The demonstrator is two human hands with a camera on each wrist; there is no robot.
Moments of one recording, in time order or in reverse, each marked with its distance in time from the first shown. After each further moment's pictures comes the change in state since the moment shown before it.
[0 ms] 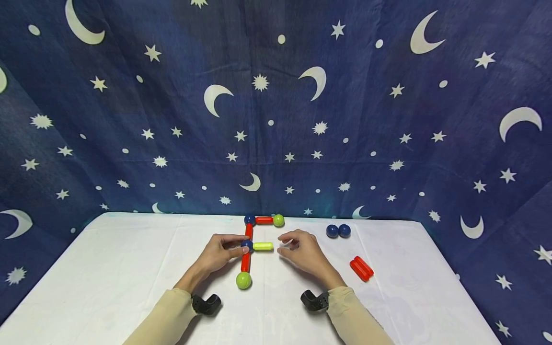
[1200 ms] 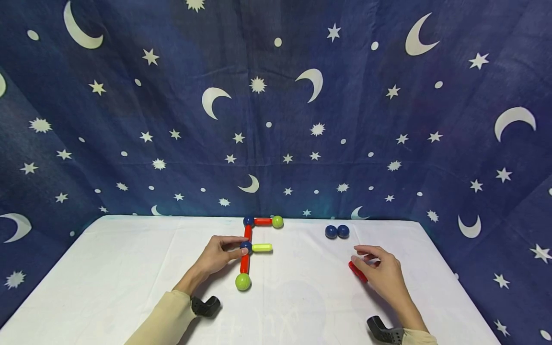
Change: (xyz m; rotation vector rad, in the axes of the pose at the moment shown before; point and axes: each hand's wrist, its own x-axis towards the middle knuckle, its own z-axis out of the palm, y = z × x) left_hand -0.001 0.002 0.000 -0.014 0.003 -0.001; right_hand -0.096 0.060 -0.108 -0.229 0.381 0.145
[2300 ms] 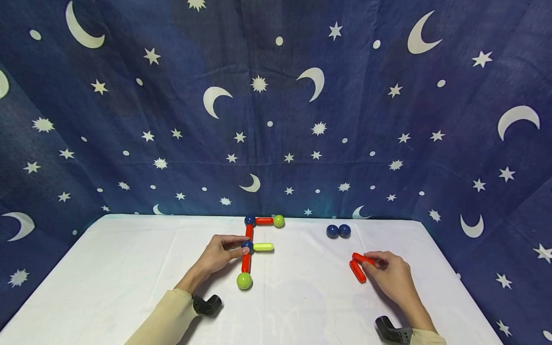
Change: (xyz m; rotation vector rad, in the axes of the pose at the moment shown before) left_hand 0.001 0.000 0.000 0.017 0.002 -0.010; right_hand -0.002 0.024 -0.006 -0.120 -0.012 -0.025
